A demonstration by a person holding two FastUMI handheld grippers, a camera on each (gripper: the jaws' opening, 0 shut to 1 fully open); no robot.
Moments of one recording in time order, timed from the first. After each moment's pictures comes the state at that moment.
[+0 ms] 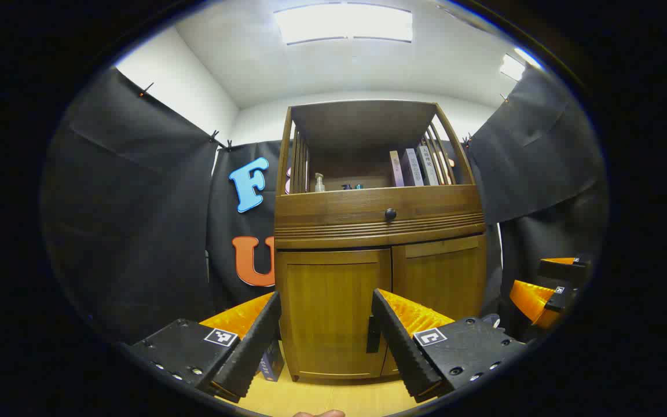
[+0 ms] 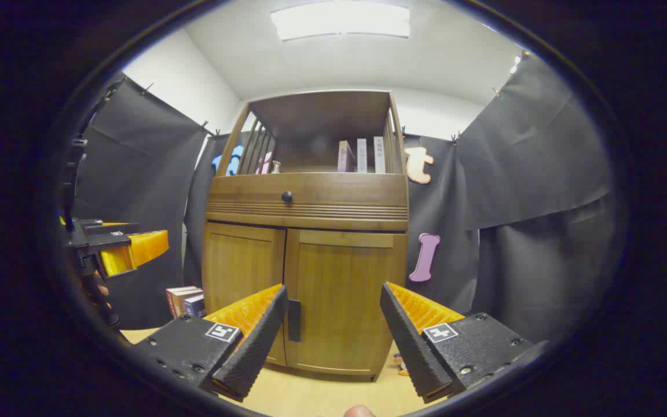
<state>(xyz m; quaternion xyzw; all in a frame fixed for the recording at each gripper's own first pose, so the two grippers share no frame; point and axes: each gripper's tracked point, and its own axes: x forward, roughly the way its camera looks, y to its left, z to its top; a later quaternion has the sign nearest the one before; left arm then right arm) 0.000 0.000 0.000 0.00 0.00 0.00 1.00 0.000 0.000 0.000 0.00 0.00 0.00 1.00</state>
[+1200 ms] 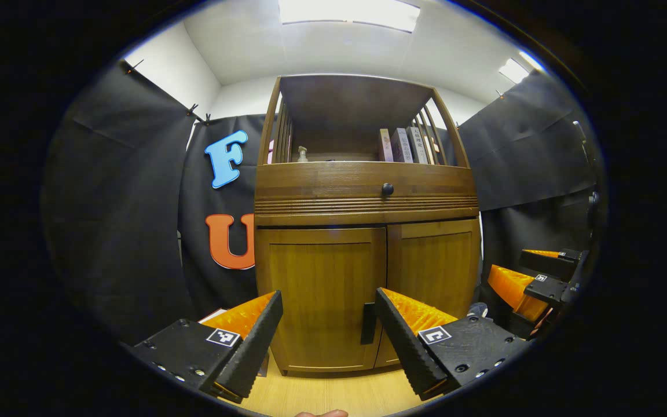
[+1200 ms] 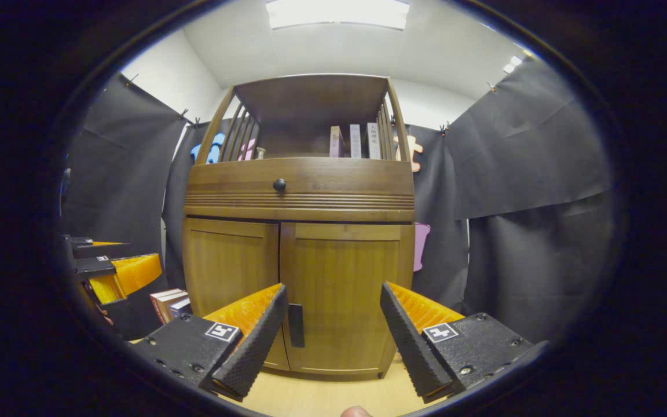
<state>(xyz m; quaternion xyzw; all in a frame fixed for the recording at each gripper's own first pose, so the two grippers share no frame) 0.049 0.015 -0.030 -0.02 0.05 -0.08 1.00 0.062 0.040 -0.012 0.01 0.03 -0.07 1.00</state>
